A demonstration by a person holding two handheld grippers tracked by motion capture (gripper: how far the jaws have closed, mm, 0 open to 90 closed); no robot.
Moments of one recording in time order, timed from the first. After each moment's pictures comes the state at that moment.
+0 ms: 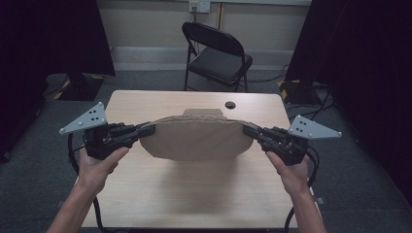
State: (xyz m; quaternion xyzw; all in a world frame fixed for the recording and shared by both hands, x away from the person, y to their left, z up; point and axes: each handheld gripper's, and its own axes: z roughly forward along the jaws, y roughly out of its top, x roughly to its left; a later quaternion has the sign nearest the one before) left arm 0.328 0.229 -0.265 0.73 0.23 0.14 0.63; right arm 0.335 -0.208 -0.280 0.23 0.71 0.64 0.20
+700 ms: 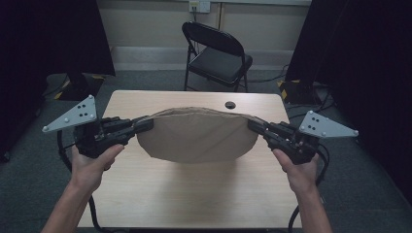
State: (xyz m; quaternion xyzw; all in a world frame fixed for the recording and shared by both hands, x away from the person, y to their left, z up) left arm 0.313 0.227 -0.233 0.72 0.20 0.16 0.65; right arm 0.321 -0.211 -0.249 0.21 0.70 0.65 0.22
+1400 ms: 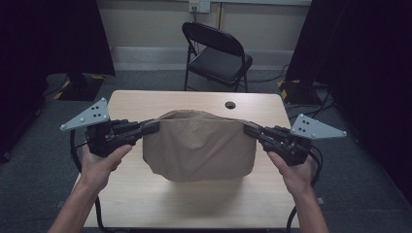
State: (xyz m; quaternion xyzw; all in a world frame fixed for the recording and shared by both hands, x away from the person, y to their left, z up) left arm 0.333 0.220 -0.261 0.73 0.21 0.13 0.64; right arm 0.328 -0.208 -0.270 0.22 0.71 0.63 0.21
